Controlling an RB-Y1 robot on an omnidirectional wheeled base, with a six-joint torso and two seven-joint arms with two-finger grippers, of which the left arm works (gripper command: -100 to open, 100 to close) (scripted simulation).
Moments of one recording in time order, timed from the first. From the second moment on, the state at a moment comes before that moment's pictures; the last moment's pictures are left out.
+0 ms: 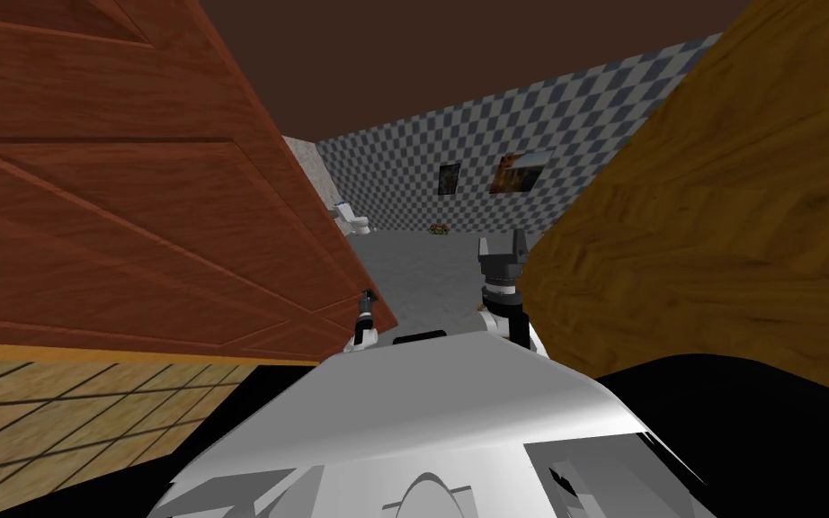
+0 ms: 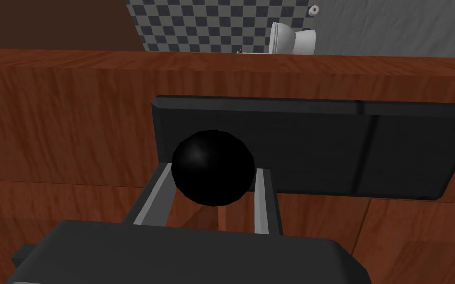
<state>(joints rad) -0.15 0.09 0.17 -0.59 0.11 -0.82 -0.01</state>
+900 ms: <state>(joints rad) -0.15 0.12 0.26 -0.59 0.16 -0.81 -0.03</state>
